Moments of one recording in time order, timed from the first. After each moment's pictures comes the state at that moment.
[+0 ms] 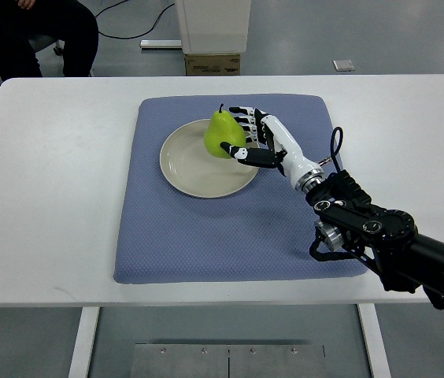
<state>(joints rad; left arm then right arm) -0.02 0.00 -0.11 -0.26 -0.03 0.06 -0.04 0.91 0.00 0.13 0.68 -0.42 -0.22 0.55</state>
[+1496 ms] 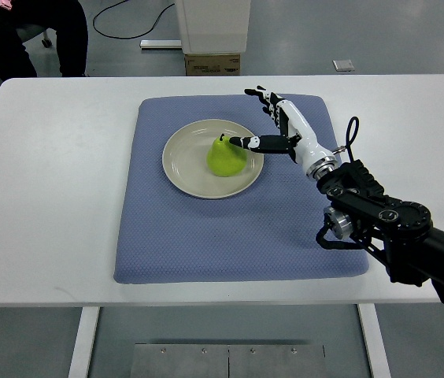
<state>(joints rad) -0.02 0.00 -0.11 -0.26 -0.03 0.06 -0.04 0.92 -0.06 0.26 0.72 -0.41 -0.23 0.52</state>
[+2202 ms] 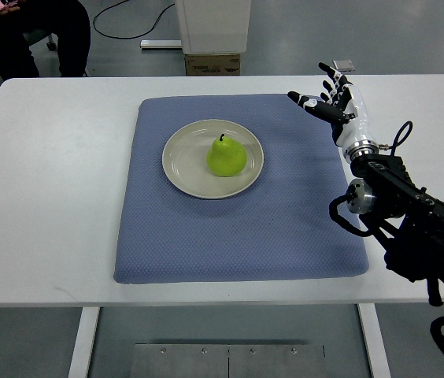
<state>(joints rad) -0.02 0.00 -0.11 -0.26 -0.03 0.06 -0.04 0.81 -0.02 0.76 0.68 -0.40 -0.24 0.40</state>
